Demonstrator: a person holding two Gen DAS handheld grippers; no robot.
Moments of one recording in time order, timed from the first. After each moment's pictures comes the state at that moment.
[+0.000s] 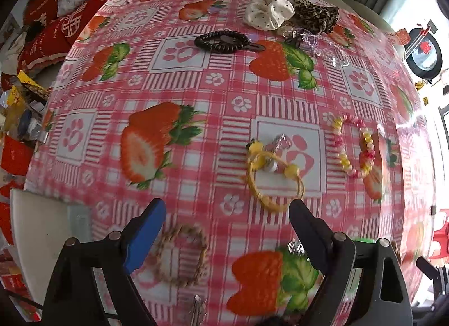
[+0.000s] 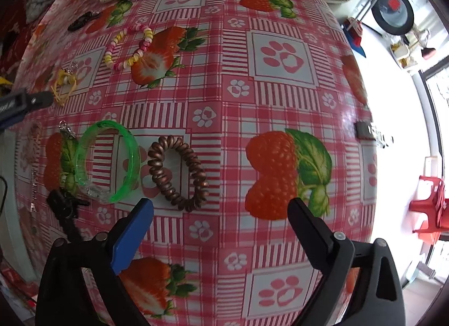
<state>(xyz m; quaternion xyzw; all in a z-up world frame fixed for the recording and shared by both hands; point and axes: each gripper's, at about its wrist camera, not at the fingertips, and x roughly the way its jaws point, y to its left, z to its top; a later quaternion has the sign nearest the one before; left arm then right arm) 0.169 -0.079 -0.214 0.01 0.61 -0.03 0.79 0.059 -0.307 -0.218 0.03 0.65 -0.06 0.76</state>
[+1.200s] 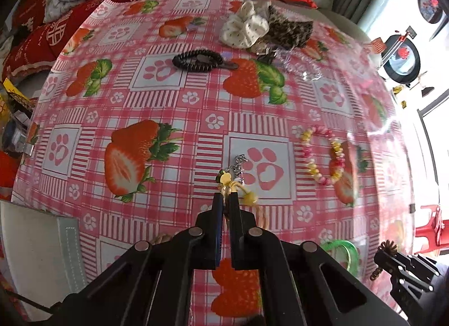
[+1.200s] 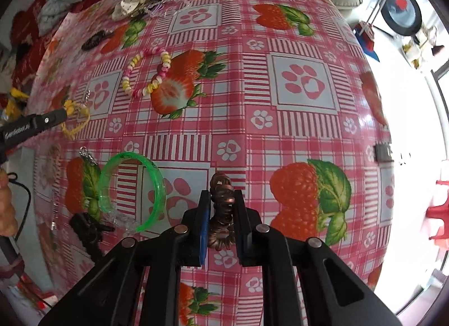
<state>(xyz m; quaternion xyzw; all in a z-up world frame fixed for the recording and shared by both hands) 0.161 -0.081 -0.191 -0.01 0.58 -0.09 0.81 0.100 -0.324 -0.213 0.08 0.63 -0.03 0.77</state>
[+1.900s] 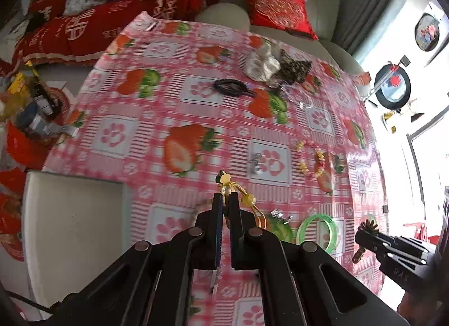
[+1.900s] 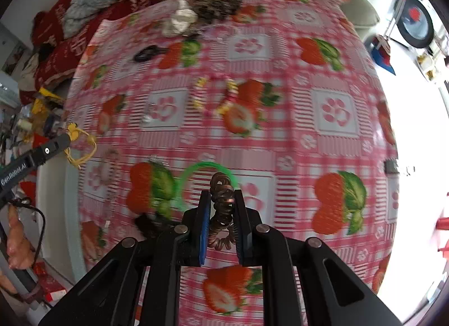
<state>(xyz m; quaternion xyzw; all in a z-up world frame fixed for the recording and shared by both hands) 0.107 -0.004 -0.122 -0.07 0.54 -0.07 0.83 0.073 -0.257 -0.149 0.08 0.60 0.03 0.79</state>
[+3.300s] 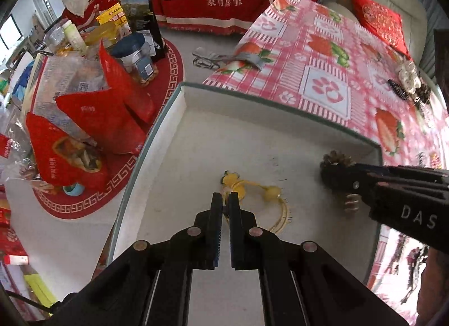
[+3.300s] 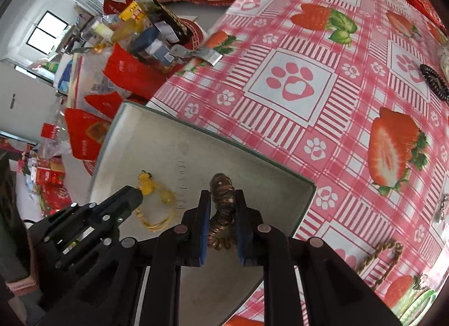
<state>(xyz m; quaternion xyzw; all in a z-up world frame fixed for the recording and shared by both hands) 0.064 0.207 -0.214 -0.08 0.57 0.11 0.81 0.158 0.072 -0.226 -0.03 0.63 0.29 0.72</state>
